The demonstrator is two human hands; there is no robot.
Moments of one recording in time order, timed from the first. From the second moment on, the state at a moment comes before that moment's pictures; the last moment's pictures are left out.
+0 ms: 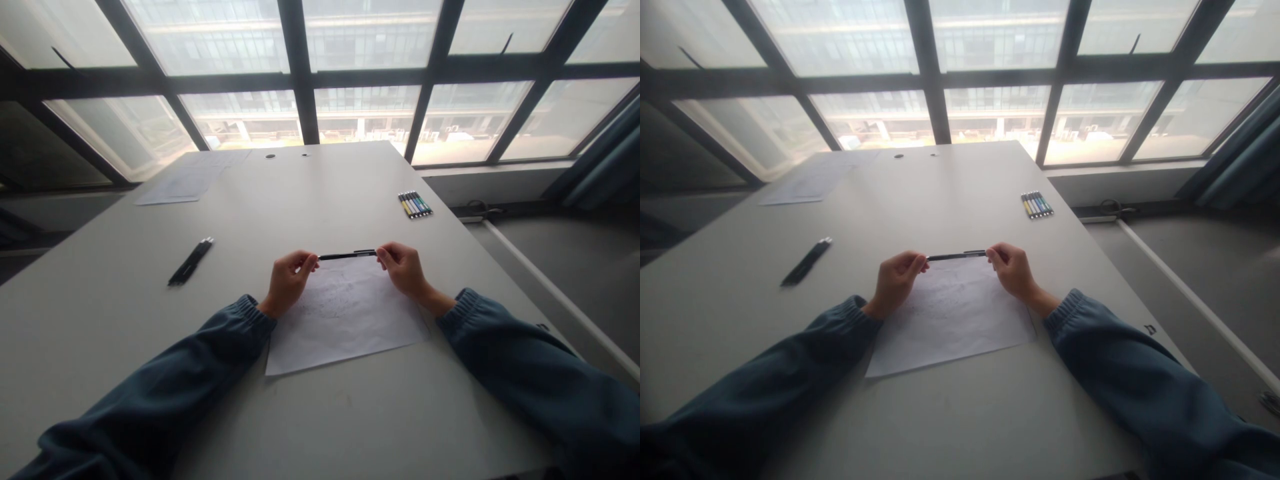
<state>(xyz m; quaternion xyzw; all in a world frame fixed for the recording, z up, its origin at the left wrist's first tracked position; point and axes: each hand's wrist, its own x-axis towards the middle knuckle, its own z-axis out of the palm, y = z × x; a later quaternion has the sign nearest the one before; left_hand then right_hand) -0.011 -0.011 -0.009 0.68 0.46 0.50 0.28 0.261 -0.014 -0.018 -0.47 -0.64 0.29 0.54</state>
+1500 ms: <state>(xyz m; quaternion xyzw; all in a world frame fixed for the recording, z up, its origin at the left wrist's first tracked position) -0.015 -0.008 -0.015 0.69 0.47 0.48 0.27 0.260 -0.015 -0.019 -0.47 -0.65 0.28 0.53</state>
